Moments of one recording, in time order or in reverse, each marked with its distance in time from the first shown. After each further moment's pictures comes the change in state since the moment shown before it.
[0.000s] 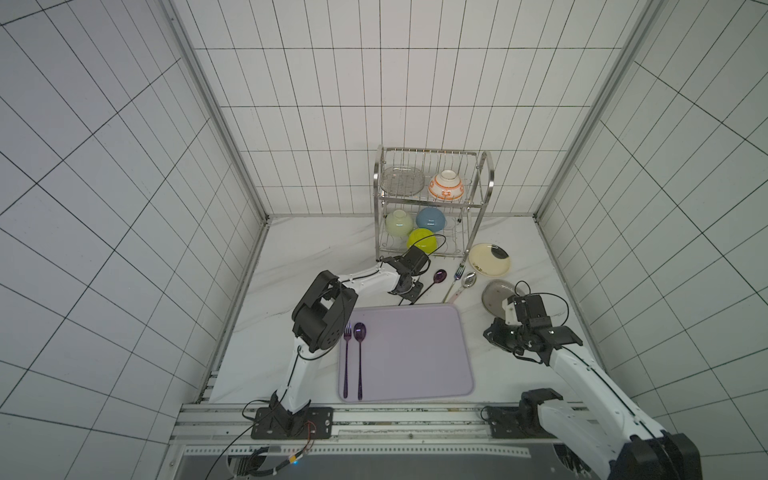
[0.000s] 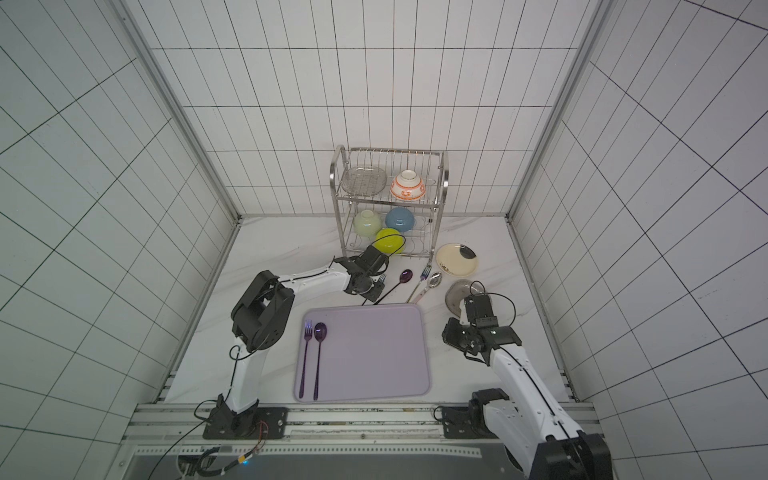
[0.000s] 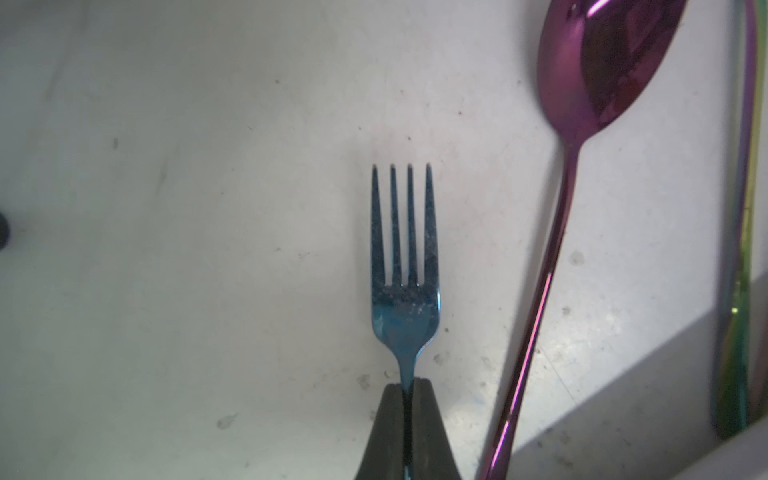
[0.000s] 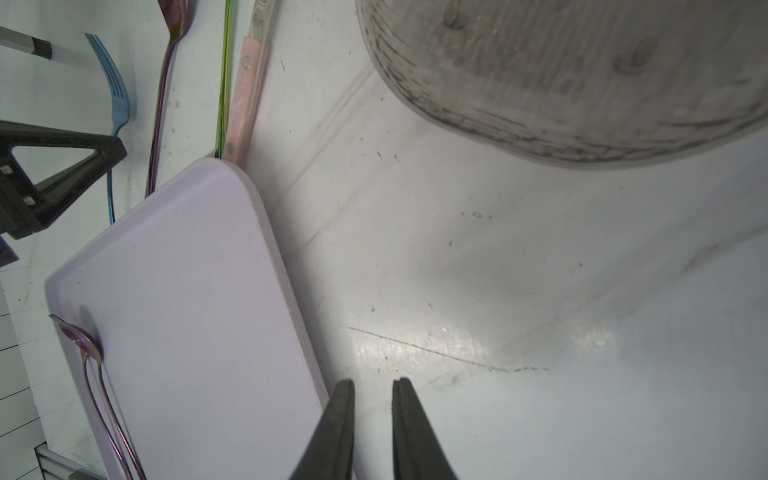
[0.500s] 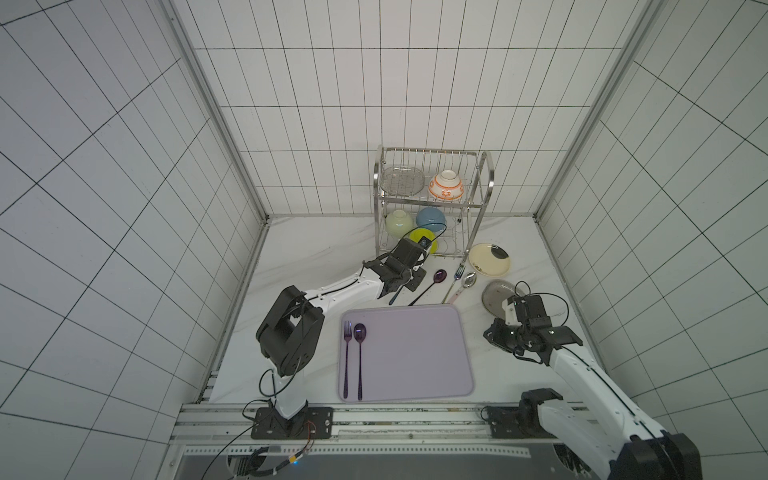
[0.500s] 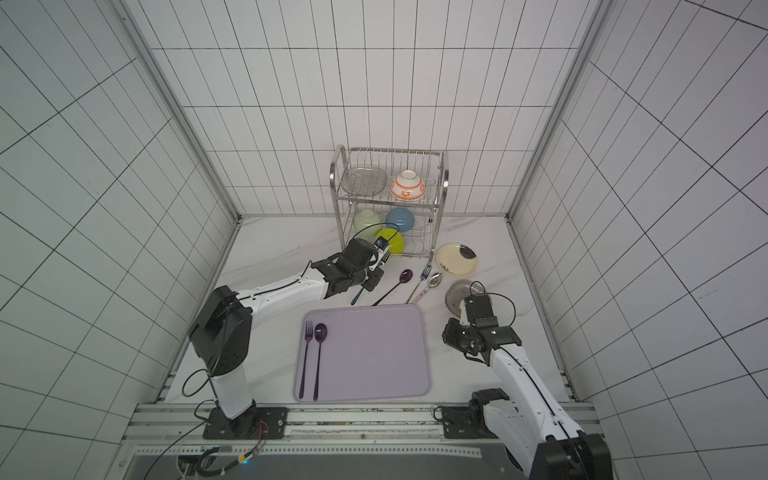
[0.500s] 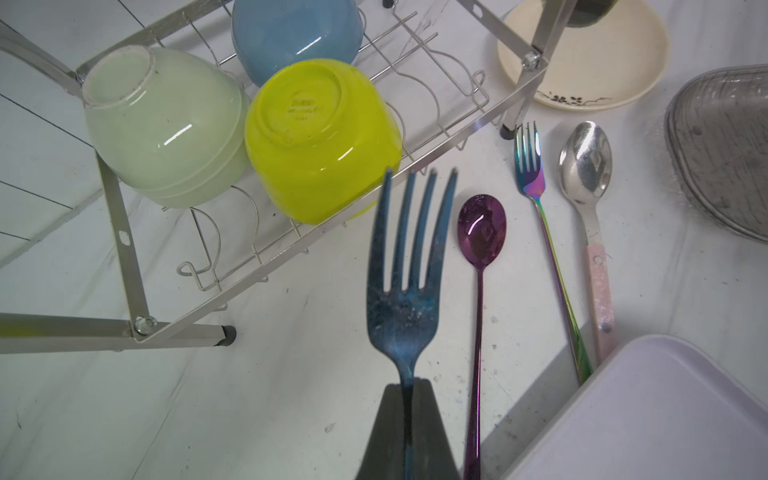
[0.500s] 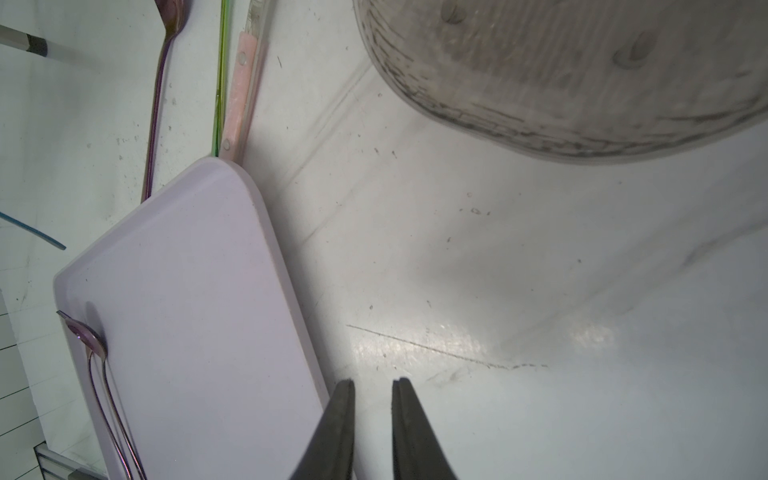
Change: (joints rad) left arm -0.040 -0.288 -0.192 0.270 -0.058 0.145; right arm 0.000 0.000 0.000 -0.006 0.000 0.000
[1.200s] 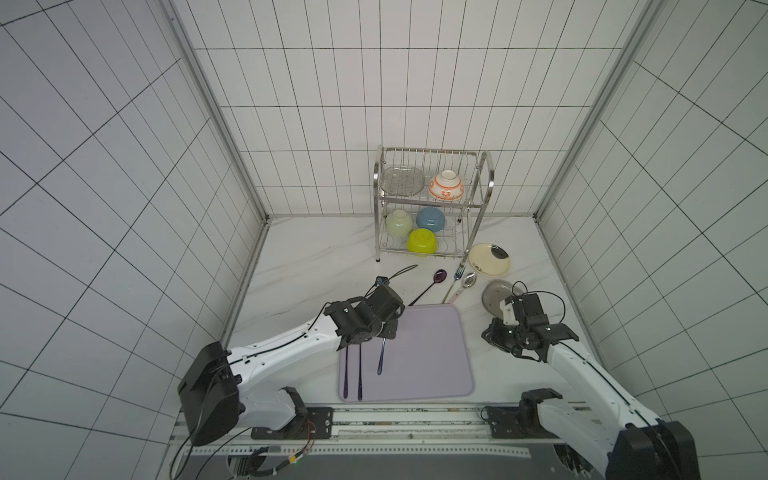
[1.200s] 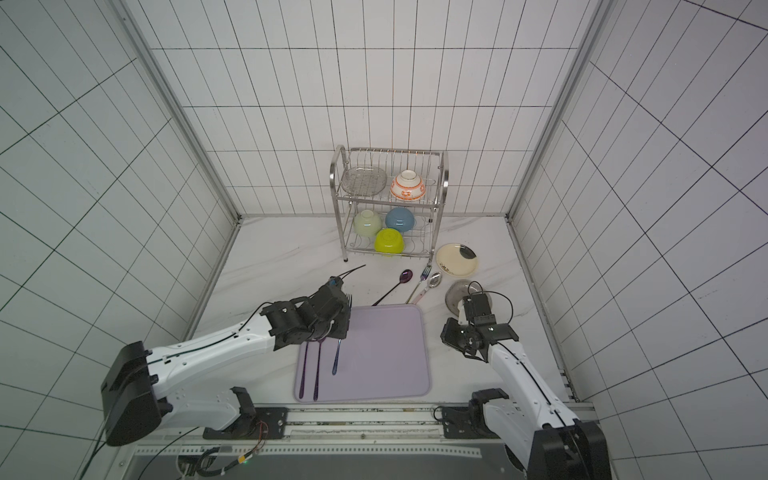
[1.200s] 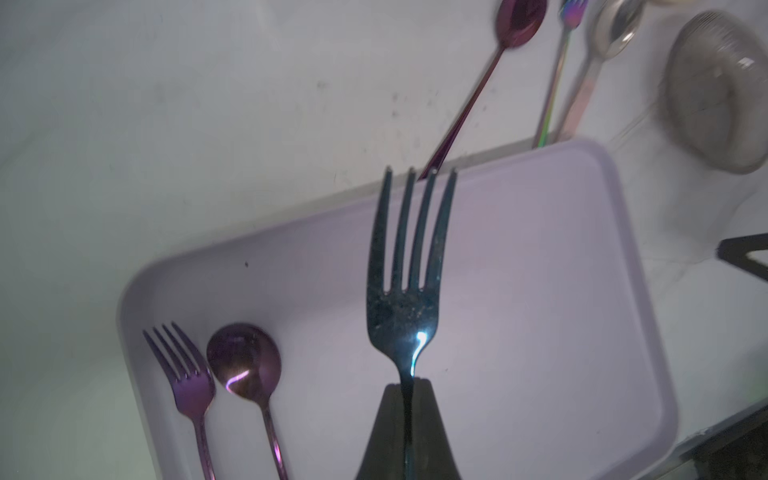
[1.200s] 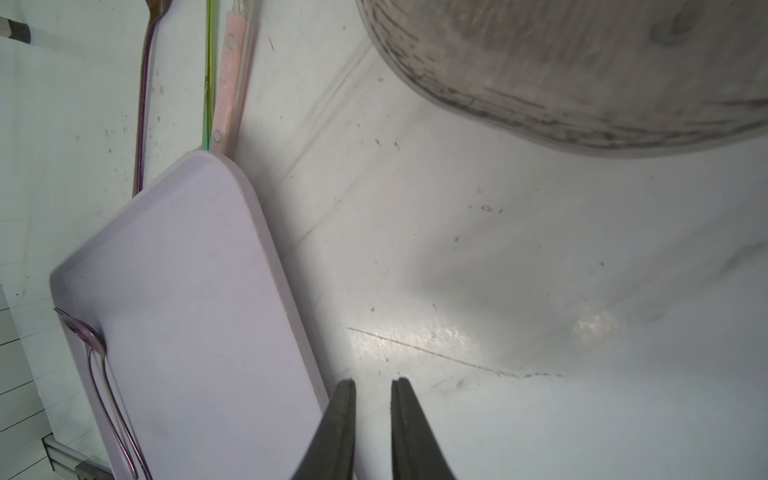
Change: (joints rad) left arm -0.161 -0.507 -0.472 -0.353 -0.011 -0.776; right arm 0.000 0.053 -0.002 0.028 -0.029 0.002
